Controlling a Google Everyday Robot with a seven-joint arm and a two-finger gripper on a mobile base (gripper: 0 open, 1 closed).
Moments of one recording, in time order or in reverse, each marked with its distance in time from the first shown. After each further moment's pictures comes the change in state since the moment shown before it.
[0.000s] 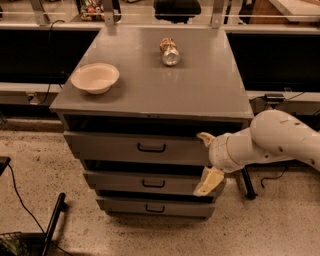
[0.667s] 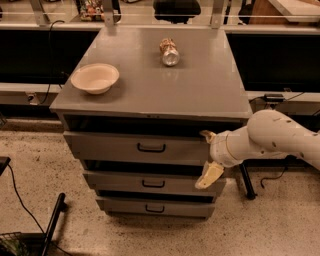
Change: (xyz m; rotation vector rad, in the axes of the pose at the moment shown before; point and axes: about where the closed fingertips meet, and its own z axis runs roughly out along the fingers) arm 0.024 -0.027 0.028 0.011 0.012 0.022
